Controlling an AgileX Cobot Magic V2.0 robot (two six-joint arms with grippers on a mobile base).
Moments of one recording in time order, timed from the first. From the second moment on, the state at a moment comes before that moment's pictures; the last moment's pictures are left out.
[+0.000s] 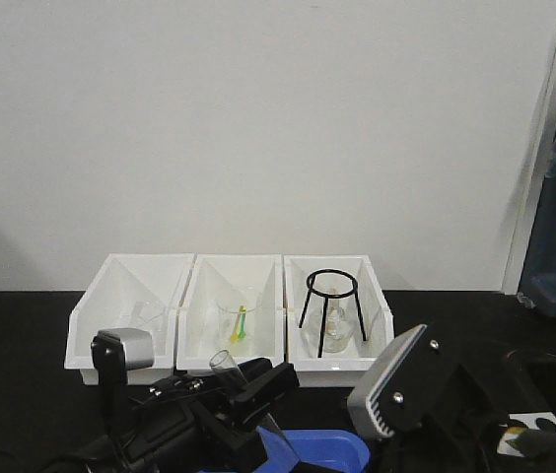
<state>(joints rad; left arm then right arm) -0.62 1.60 -0.70 0.42 -0.91 -0.78 0.55 1.22 -0.81 0.75 0.29 -1.02</state>
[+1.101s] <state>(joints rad) -0.62 1.60 -0.71 0.55 -0.94 -0.83 0.56 1.42 -0.92 0.76 0.31 -1.01</state>
